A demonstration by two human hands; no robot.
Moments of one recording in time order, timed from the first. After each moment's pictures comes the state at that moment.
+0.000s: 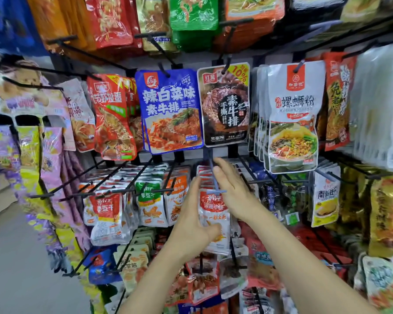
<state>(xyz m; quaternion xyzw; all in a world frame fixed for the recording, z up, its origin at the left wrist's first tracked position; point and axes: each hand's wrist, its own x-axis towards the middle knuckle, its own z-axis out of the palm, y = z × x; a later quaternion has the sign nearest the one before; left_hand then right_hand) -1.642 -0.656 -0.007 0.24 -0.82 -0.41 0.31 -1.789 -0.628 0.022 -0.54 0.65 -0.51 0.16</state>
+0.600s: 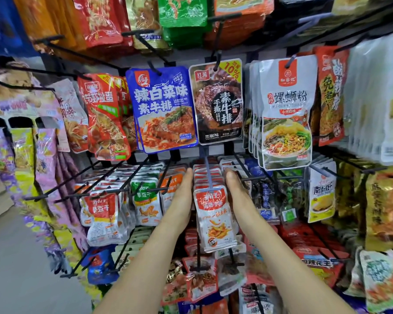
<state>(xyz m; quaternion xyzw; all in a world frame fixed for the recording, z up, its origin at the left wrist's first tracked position) -1.684 -0.696 0.015 0.30 -0.58 -0.67 0.35 -1.784 -0.610 0.001 -0.42 0.57 -0.64 0.30</state>
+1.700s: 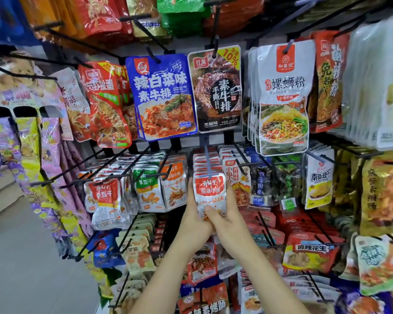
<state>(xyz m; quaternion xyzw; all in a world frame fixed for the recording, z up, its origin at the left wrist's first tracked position) -1.659 -0.643 -0.045 0.30 -0.73 -0.50 0.35 -1.742 -0.579 -0.048 -0.46 0.55 -0.65 0.26</state>
